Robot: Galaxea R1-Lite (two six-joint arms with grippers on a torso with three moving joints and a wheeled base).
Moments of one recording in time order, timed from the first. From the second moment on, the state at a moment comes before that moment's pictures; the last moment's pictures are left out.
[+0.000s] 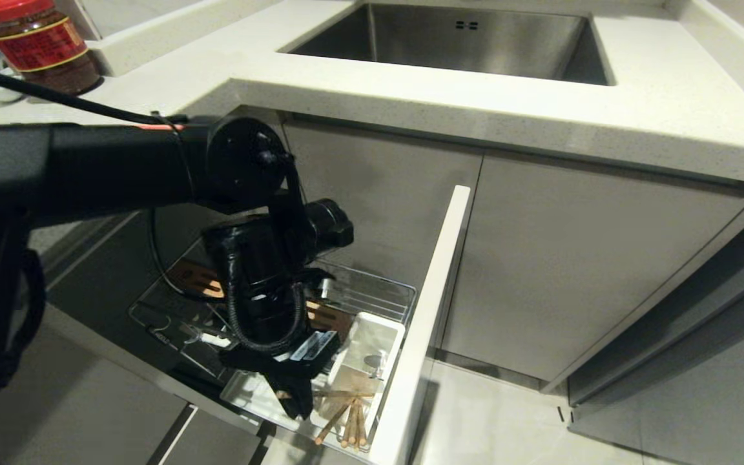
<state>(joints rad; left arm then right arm) -0.64 2.04 -1.92 1.52 -0.19 -0.24 0.00 0.00 0.00 -0.08 0.00 0.02</state>
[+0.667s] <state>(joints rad) -0.69 1.57 -1.88 1.52 -0.07 -0.10 0.00 0.00 0.00 -0.08 0.00 0.02</state>
